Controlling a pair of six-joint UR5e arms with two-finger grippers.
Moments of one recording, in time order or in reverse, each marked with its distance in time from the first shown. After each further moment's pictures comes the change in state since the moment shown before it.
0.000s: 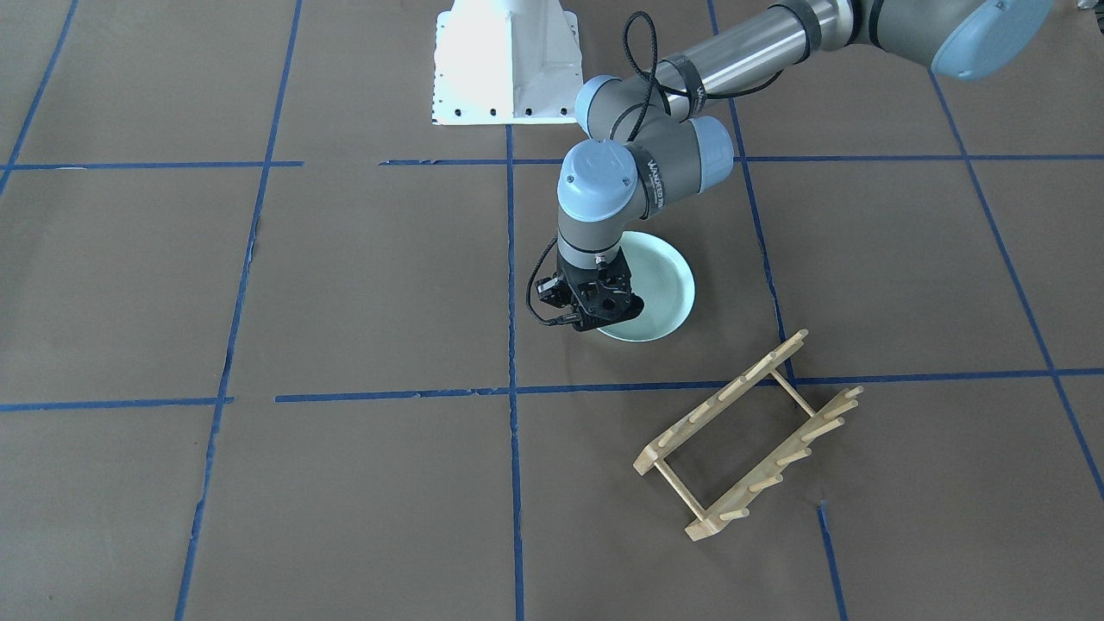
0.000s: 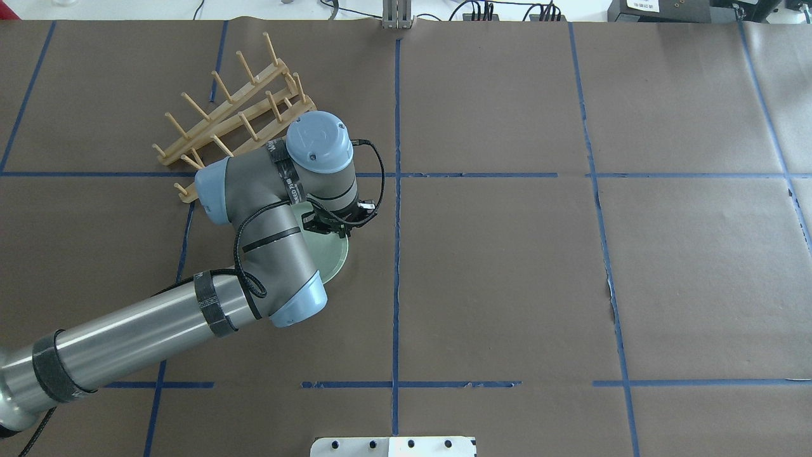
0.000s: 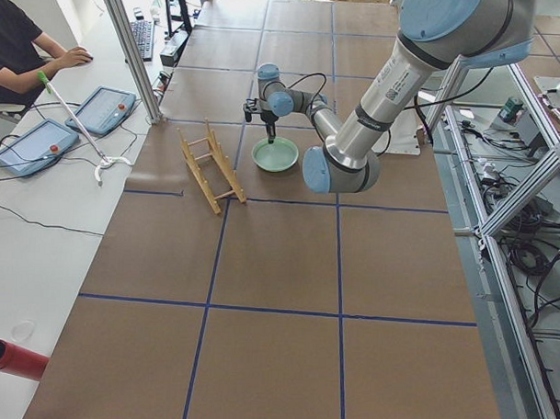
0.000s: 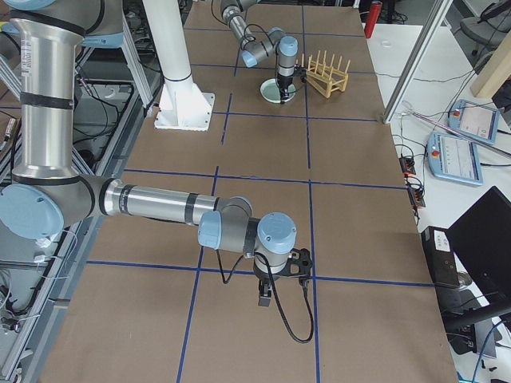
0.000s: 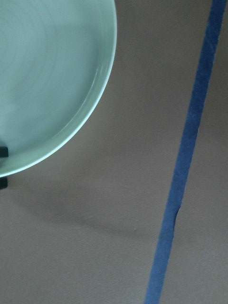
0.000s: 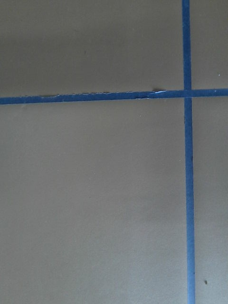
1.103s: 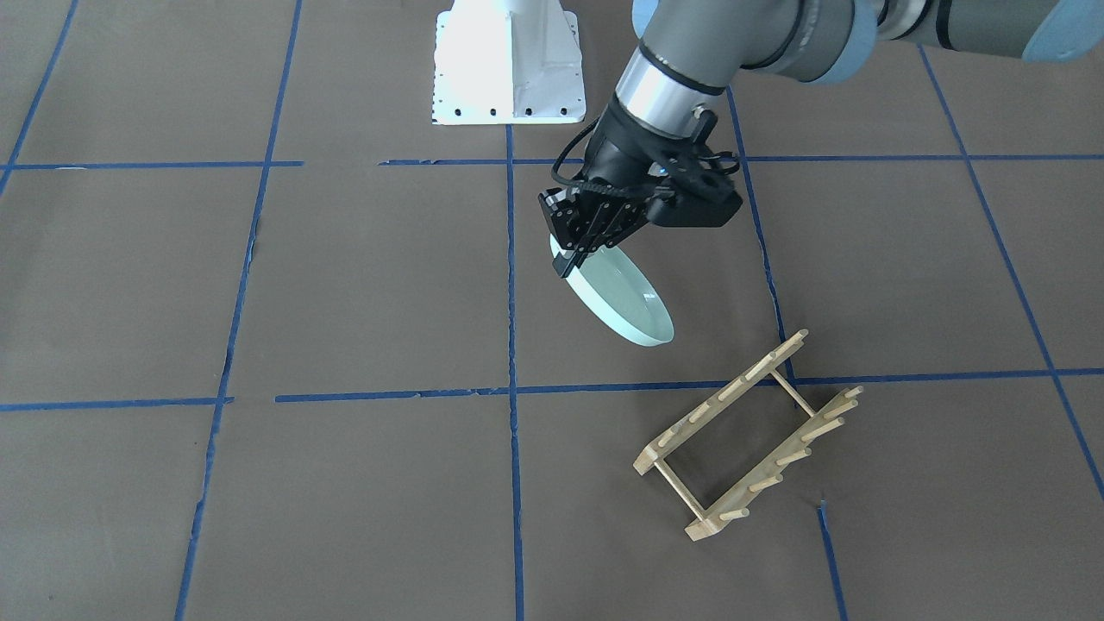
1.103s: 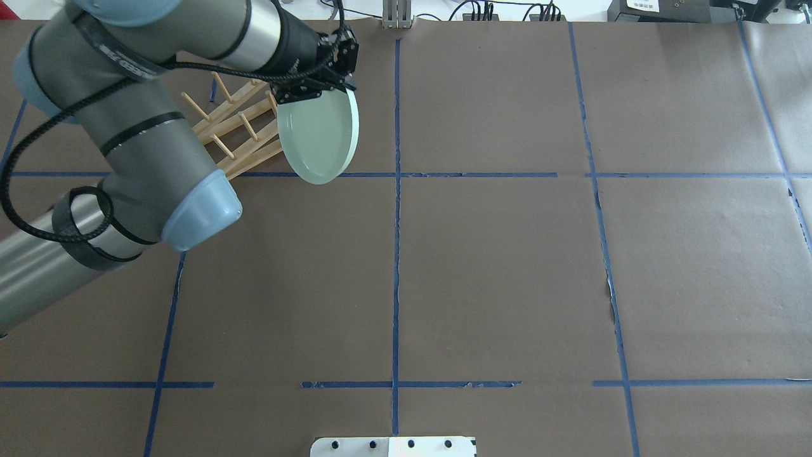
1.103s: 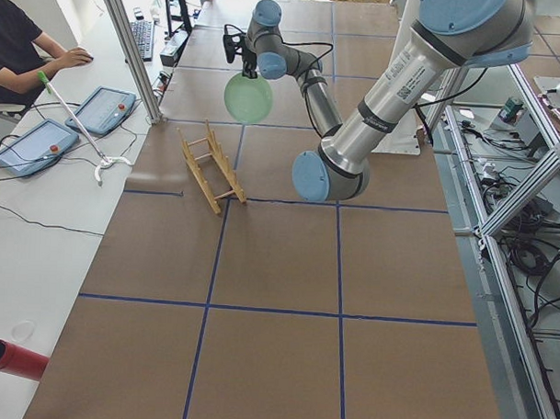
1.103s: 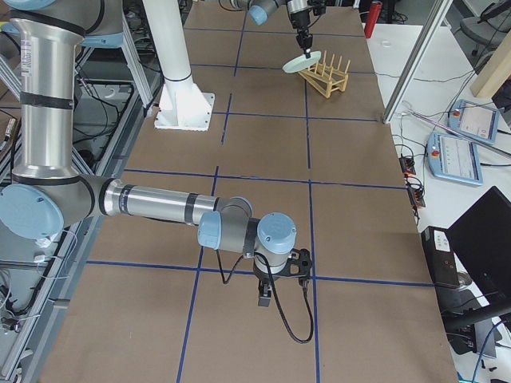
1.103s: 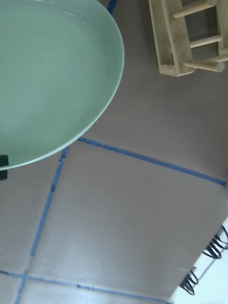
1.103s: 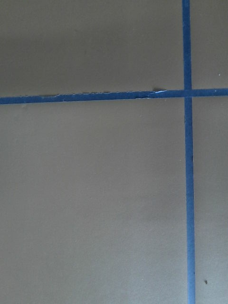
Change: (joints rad) left arm -0.275 0.055 -0.407 -0.251 -0.011 -0.279; right arm 0.000 0.000 0.000 0.000 0.000 -0.001
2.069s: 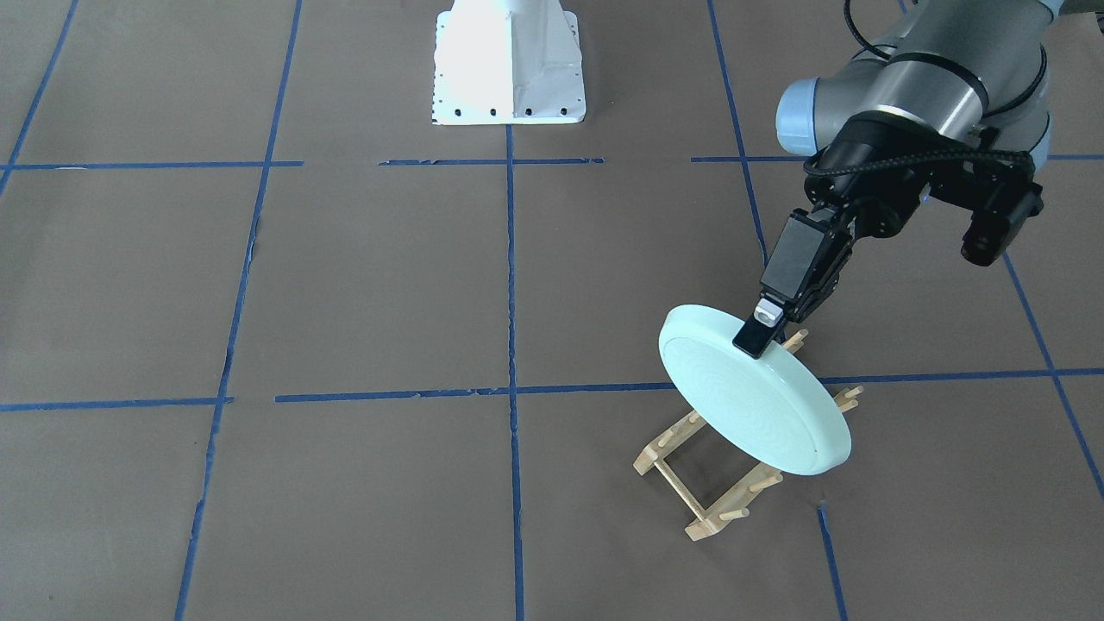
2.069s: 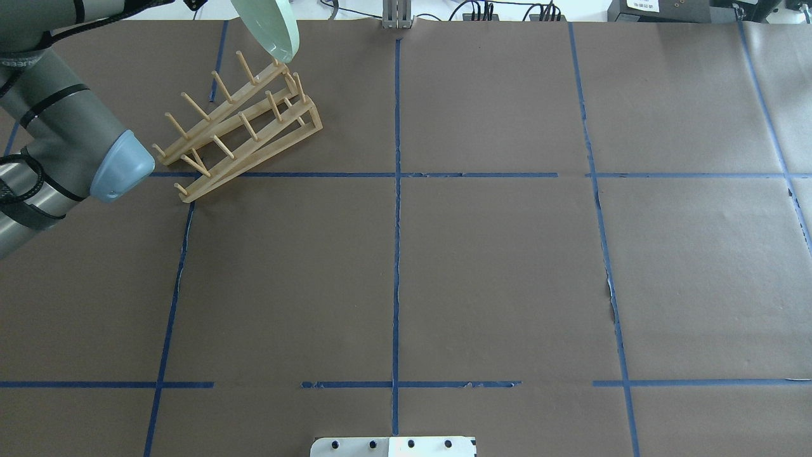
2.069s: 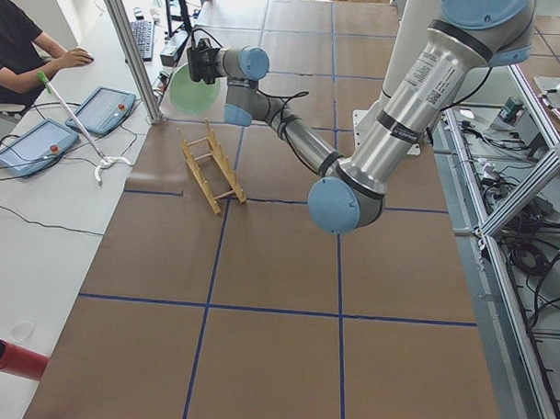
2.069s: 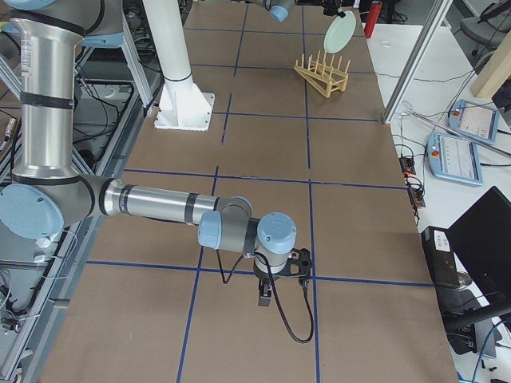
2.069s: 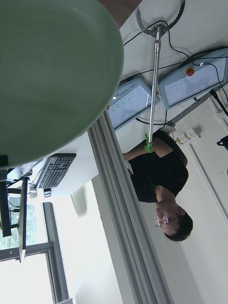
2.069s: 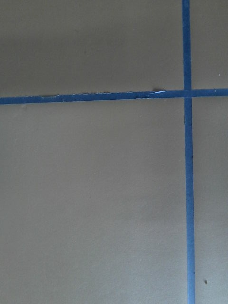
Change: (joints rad) left arm -0.142 0.186 0.187 -0.819 0.230 -0.212; right arm 0.000 0.000 0.000 0.000 0.000 0.000
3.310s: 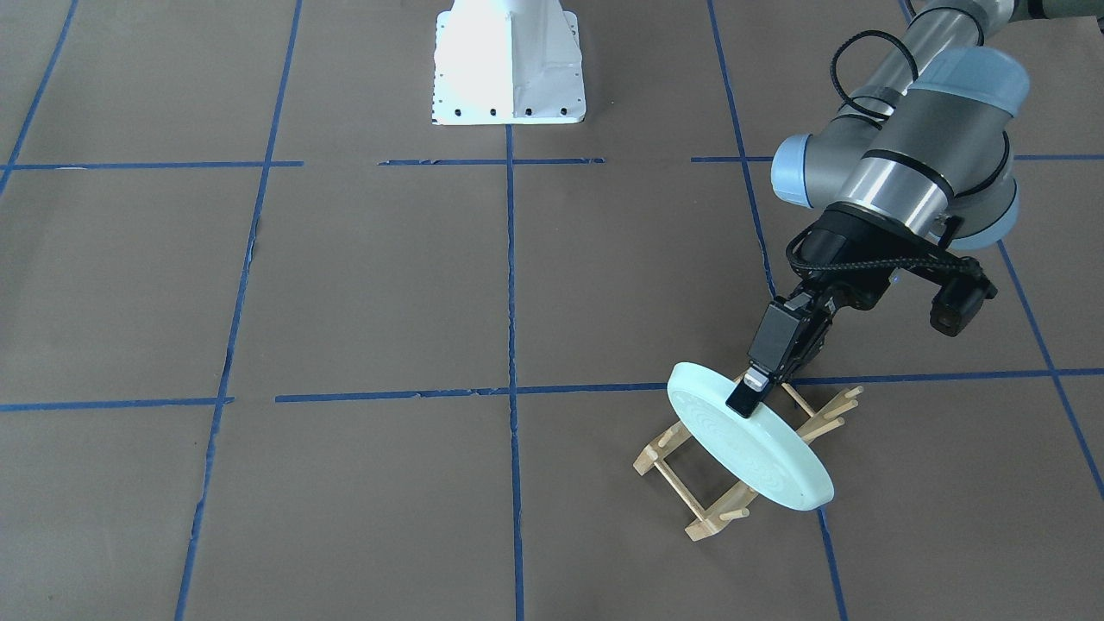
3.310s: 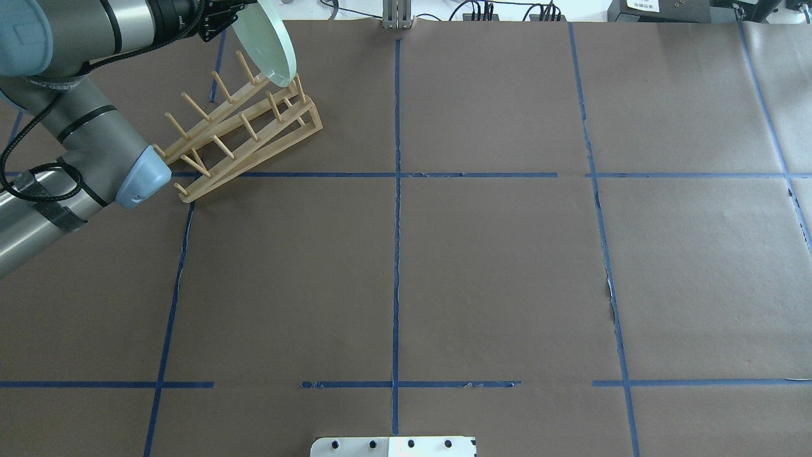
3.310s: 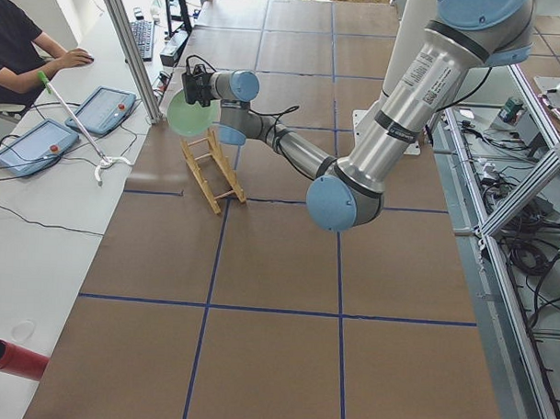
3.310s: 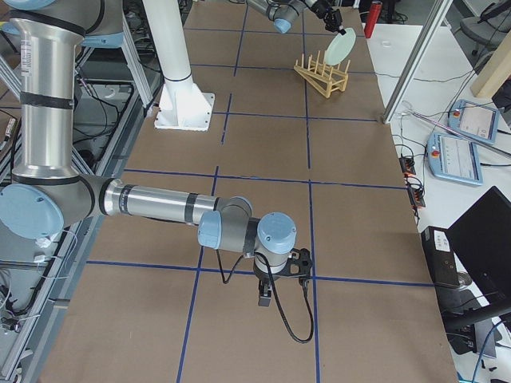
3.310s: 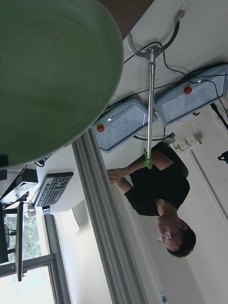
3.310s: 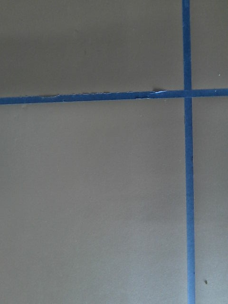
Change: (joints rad) left arm 0.038 -0.019 0.150 -0.051 -0.001 0.047; right arm 0.000 0.000 0.000 -0.001 0.000 0.000
